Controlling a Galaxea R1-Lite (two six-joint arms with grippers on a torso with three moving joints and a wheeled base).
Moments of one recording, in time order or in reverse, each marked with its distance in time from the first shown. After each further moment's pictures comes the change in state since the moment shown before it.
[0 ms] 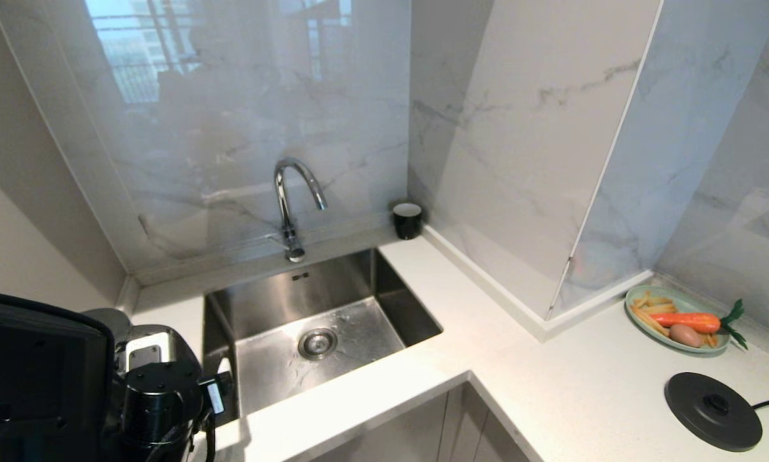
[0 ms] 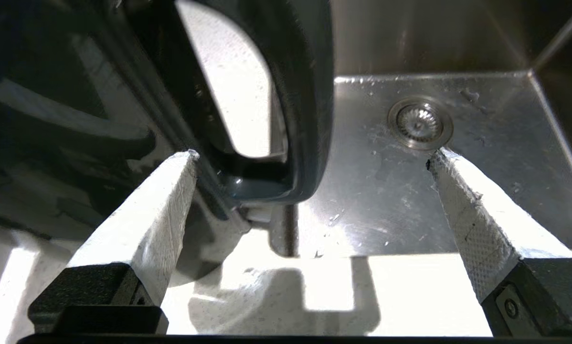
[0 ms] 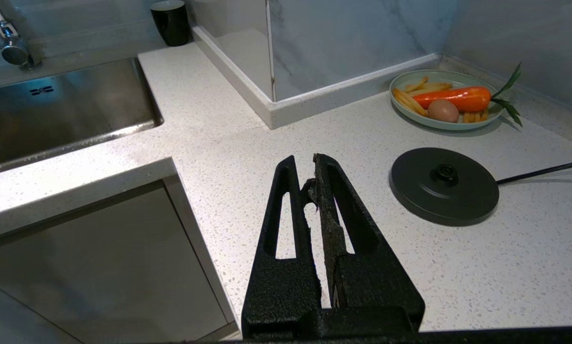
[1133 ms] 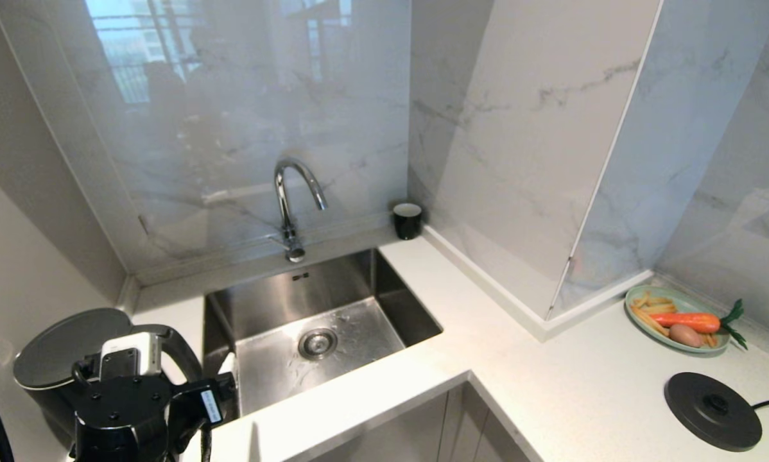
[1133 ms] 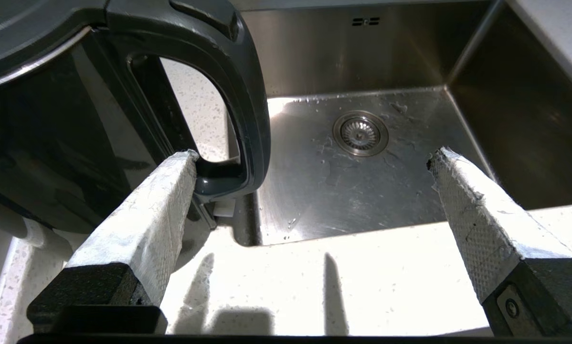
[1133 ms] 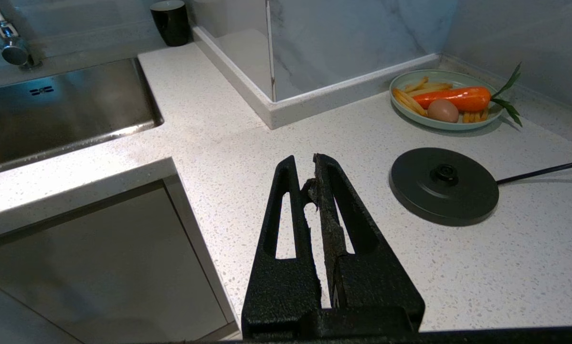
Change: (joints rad) left arm -0.147 -0.260 0.052 0.114 0.018 -0.006; right arm 0.000 0.000 0.000 0.000 0.000 0.000
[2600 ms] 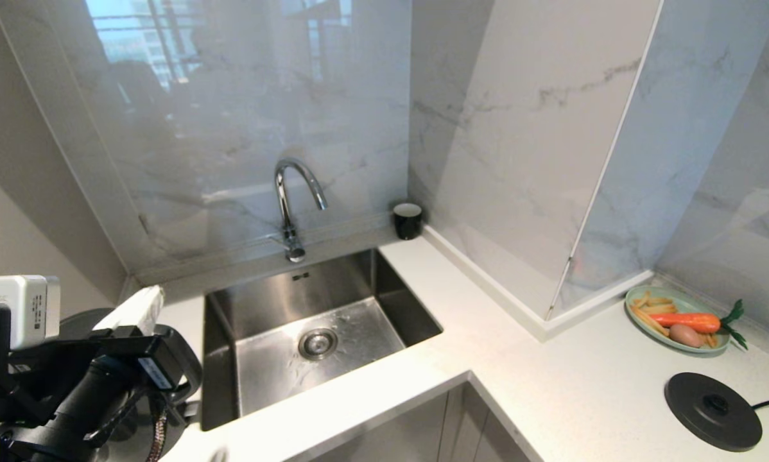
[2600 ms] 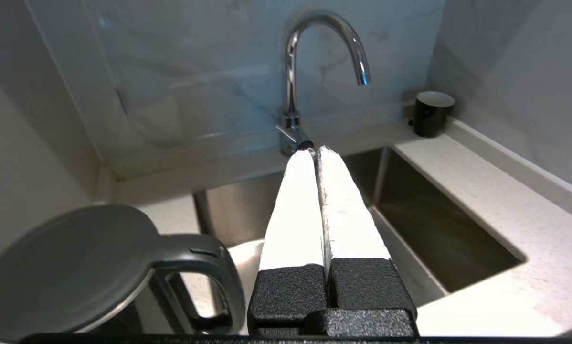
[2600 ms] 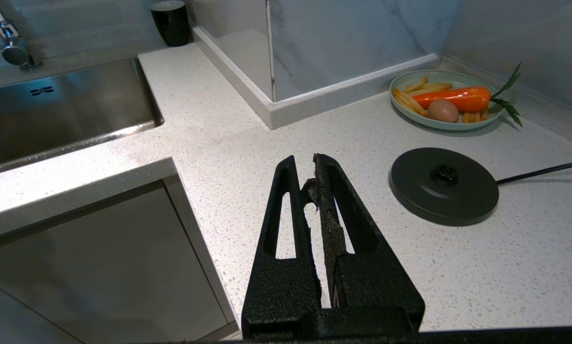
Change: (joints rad) left arm -0.154 -0.499 -0.135 0.101 -0.006 0.433; right arm 0.000 0.000 0.000 0.000 0.000 -0.001
